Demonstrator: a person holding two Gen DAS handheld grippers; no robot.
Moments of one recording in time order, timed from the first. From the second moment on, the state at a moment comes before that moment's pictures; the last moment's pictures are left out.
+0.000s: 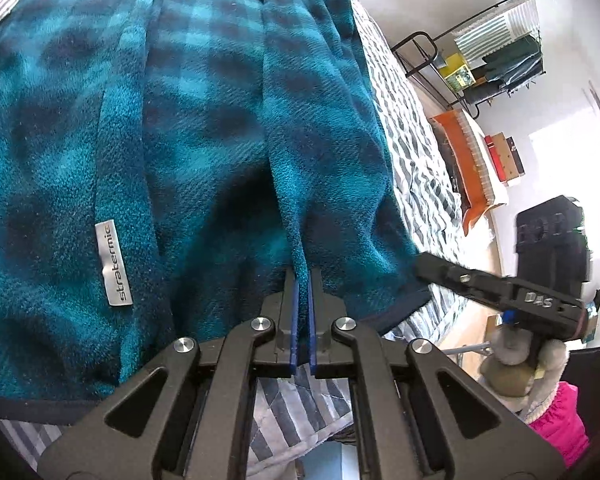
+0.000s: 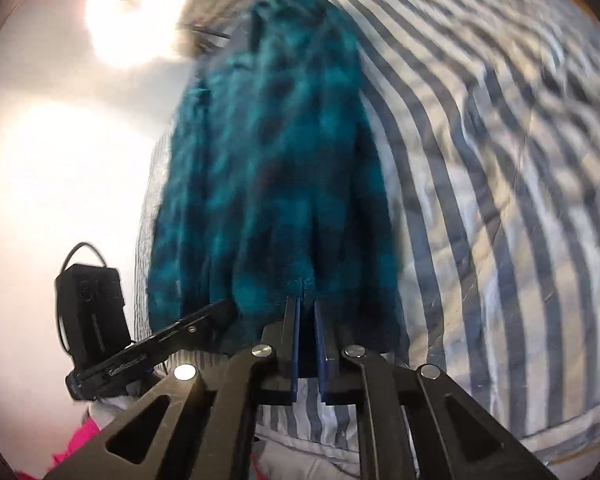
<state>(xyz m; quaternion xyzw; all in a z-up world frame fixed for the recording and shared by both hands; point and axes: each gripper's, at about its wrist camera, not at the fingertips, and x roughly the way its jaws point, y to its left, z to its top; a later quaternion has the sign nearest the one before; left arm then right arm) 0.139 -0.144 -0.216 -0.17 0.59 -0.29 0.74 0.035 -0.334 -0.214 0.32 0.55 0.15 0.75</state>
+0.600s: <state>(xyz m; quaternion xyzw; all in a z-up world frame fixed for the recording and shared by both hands) 0.137 -0.155 -0.216 -0.15 0.58 -0.28 0.75 0.064 -0.343 -0.241 0.31 0.55 0.12 0.76</state>
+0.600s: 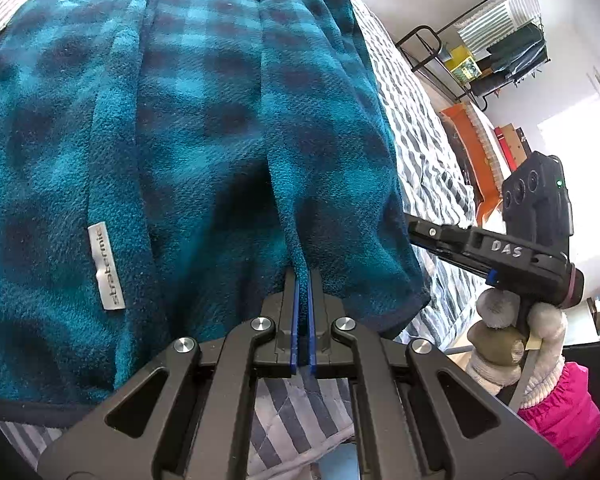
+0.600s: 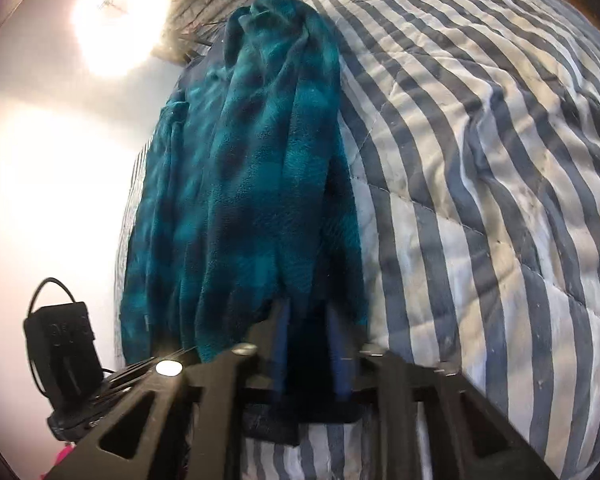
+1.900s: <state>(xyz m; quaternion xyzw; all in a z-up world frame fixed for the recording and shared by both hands) 0.117 -0.175 -0.201 -0.08 0.55 -0.30 0.78 0.018 -0.331 -0.210 0.24 0.53 0.11 0.81</state>
